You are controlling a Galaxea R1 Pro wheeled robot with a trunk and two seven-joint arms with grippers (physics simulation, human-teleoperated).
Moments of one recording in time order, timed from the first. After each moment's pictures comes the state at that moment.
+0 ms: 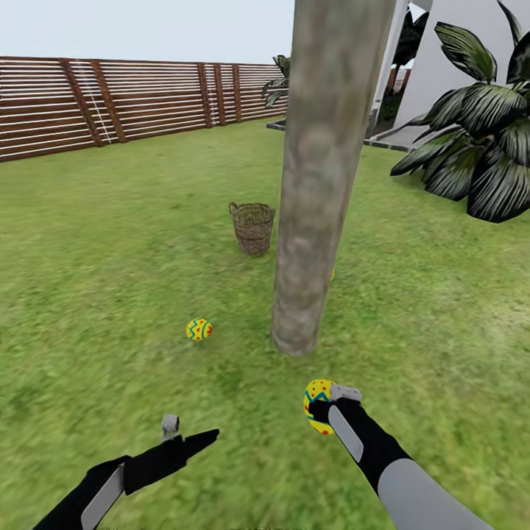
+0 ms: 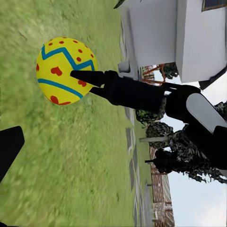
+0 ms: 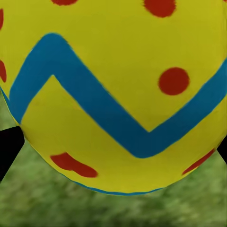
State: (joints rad) left arm -0.42 0.22 -0.23 -0.64 0.74 0.47 -1.18; right arm -0.65 0.04 0.28 -0.62 -0.53 0.48 -0.37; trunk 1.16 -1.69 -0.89
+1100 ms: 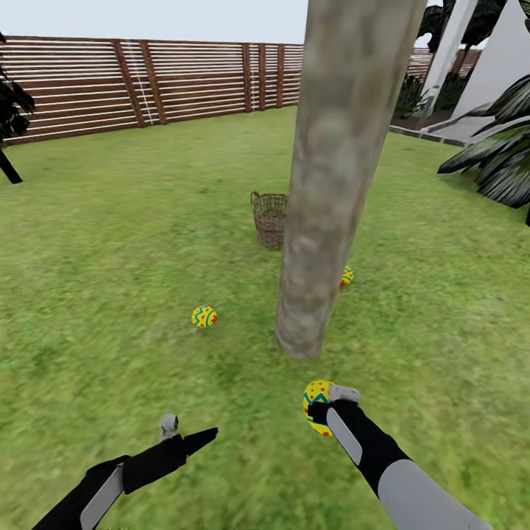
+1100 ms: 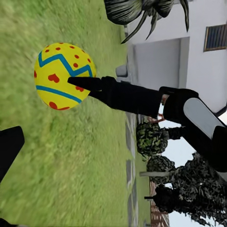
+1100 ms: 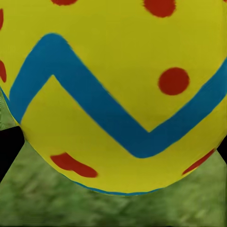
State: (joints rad) left arm -0.42 0.22 -0.23 -0.64 0.75 0.45 -1.19; right arm -0.65 0.04 0.33 -0.62 -0.53 0.48 -0.37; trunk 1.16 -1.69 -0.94
